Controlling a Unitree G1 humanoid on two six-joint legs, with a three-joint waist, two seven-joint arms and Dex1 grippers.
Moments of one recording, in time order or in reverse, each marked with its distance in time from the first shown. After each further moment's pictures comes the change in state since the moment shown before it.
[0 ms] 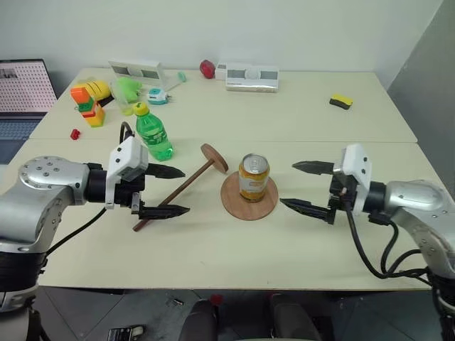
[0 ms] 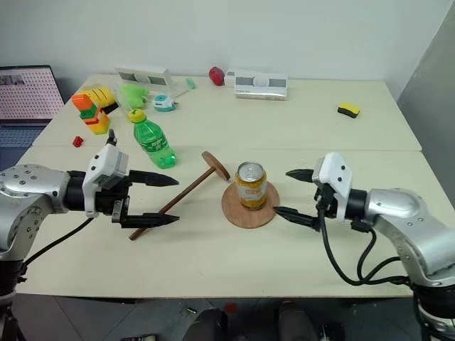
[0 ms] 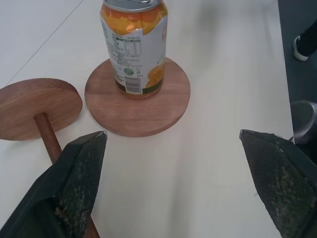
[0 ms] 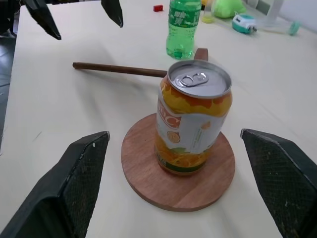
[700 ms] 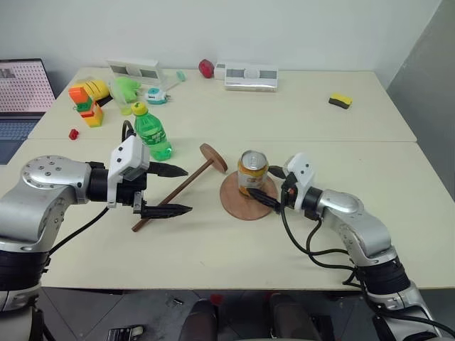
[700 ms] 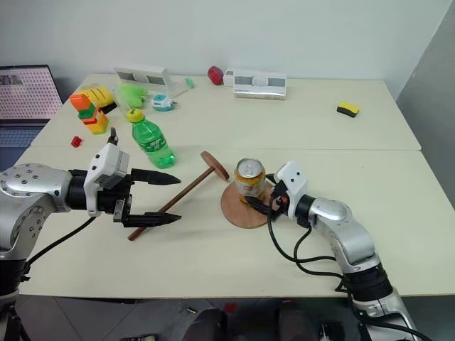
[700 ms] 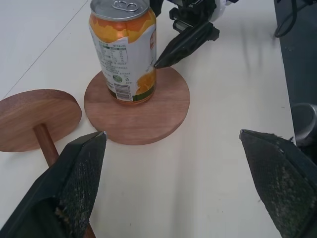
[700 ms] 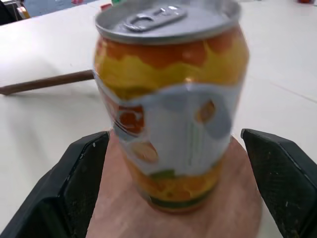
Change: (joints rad) left arm -0.004 -0.009 -0.002 -0.001 0.006 -0.019 -0.003; right arm -0.073 0.361 0.182 0.310 -0.228 -0.133 -0.176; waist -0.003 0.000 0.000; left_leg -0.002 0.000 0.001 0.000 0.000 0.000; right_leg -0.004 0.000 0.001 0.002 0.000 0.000
